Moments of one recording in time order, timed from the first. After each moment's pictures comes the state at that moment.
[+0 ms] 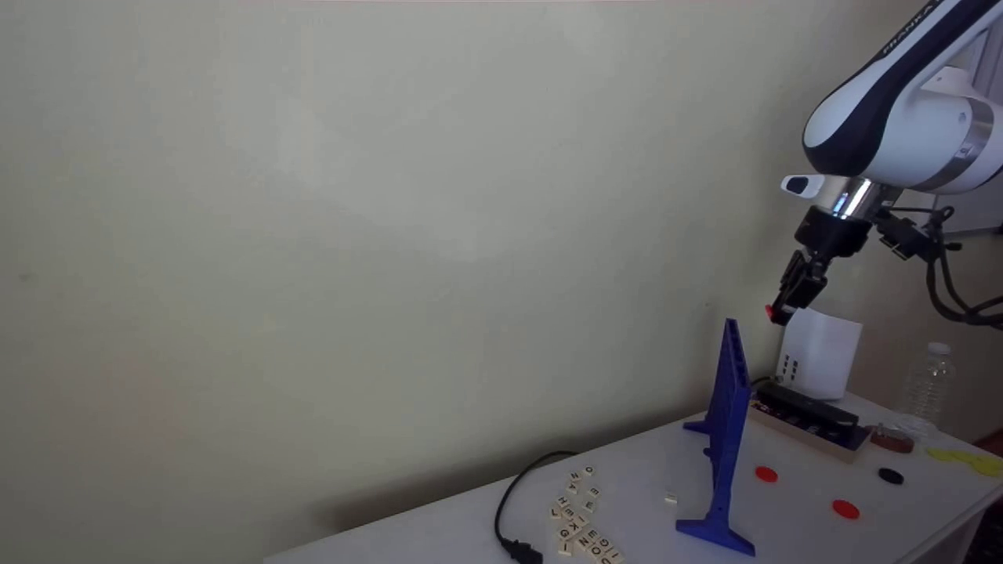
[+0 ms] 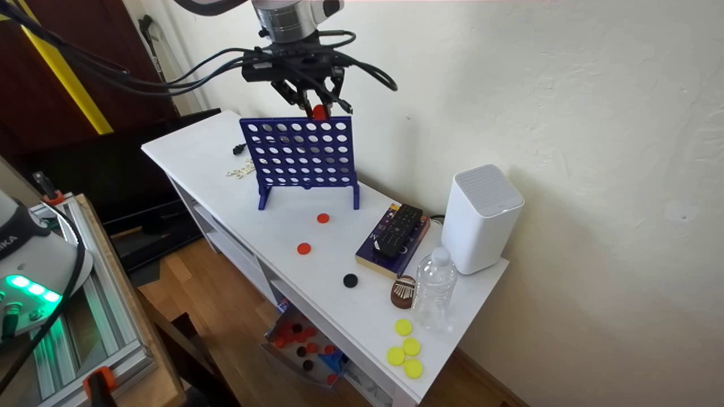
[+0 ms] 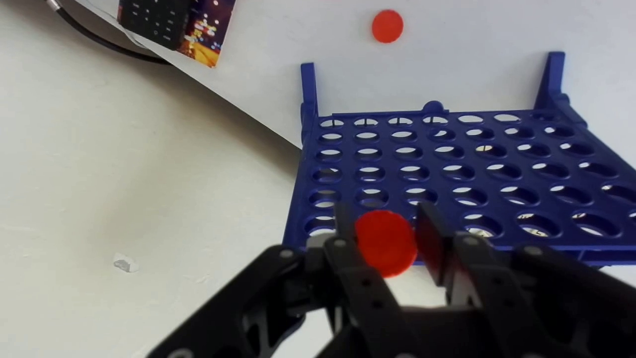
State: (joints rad) arm -0.14 0.05 -0.10 -2.43 0.38 2.69 -1.26
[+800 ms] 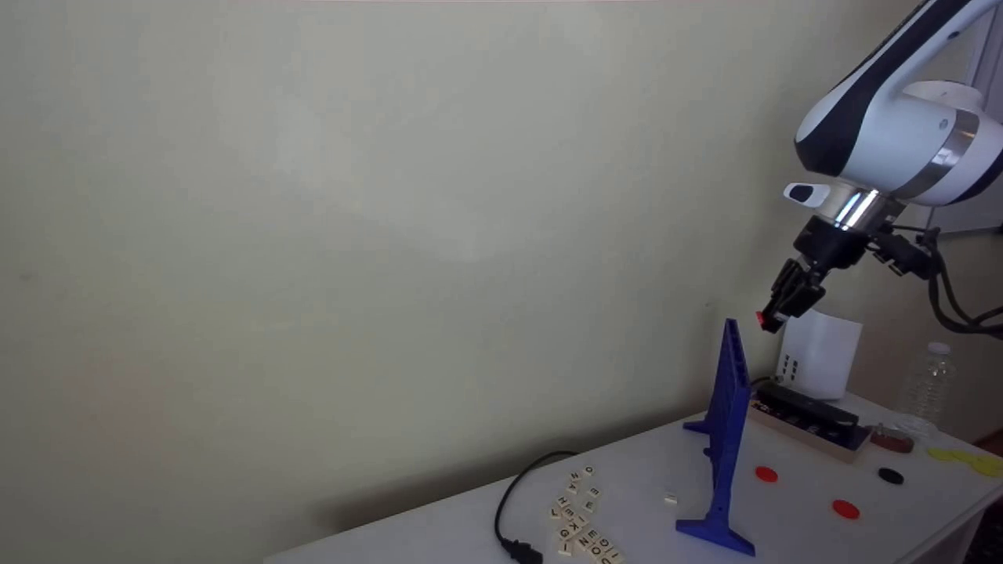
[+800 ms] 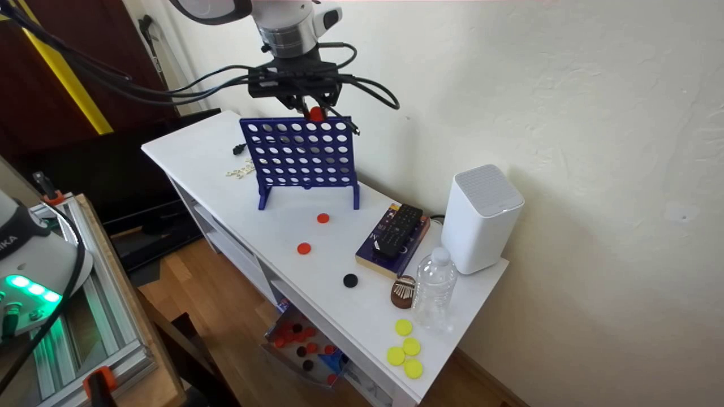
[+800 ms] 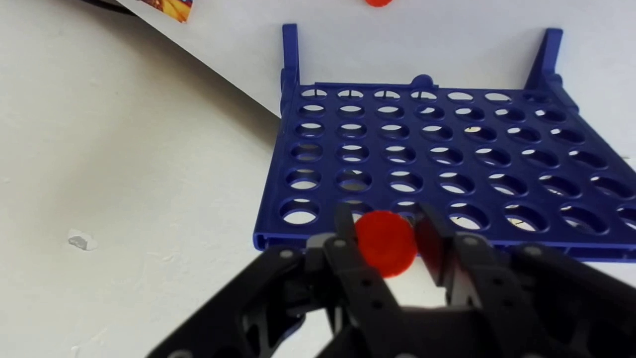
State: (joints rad) arm -0.14 0.08 -0.09 -2.43 0.65 2.69 -1.55
